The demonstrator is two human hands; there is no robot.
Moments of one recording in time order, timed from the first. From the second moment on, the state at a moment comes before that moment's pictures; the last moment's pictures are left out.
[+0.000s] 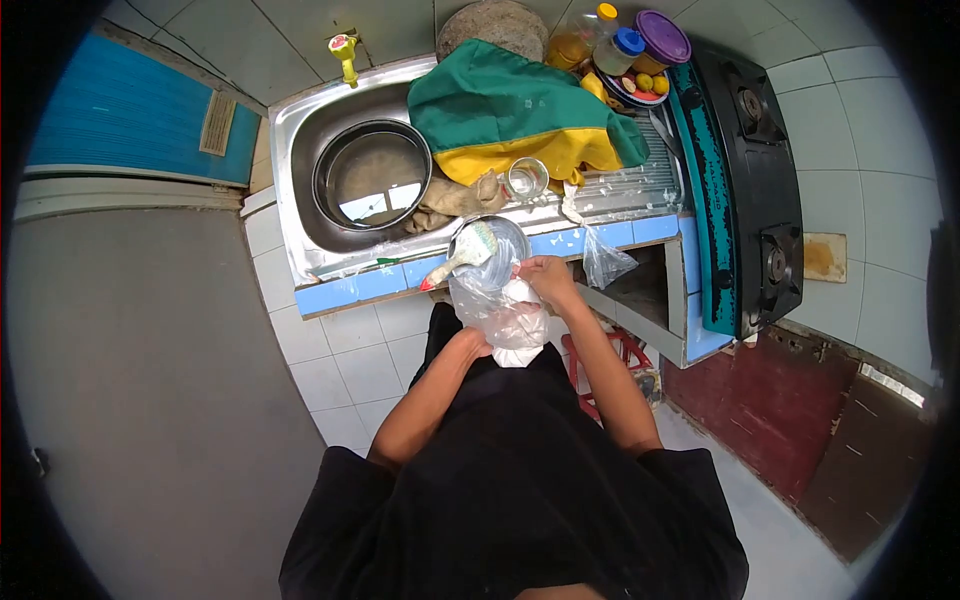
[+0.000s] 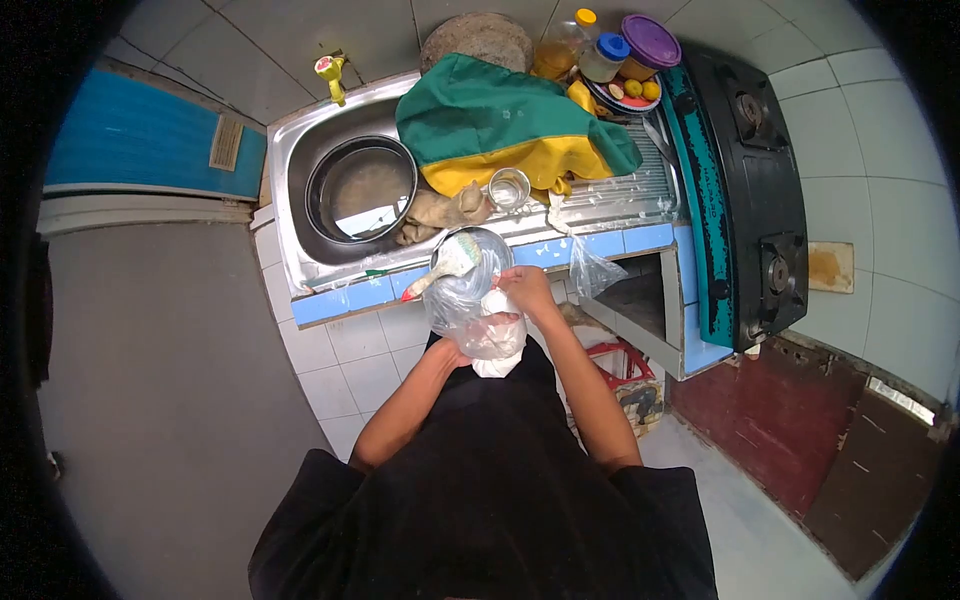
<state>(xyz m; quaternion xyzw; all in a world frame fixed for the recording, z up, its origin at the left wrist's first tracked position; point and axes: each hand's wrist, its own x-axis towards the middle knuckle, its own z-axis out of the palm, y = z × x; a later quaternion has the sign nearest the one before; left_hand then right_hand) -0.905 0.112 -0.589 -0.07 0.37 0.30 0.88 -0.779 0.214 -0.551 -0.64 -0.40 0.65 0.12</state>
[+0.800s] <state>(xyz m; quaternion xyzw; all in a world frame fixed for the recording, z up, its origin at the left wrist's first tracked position) -0.916 0.111 -0.563 -0.11 0.32 0.34 0.87 -0.775 0.212 -0.567 -0.65 -0.40 0.64 0.06</state>
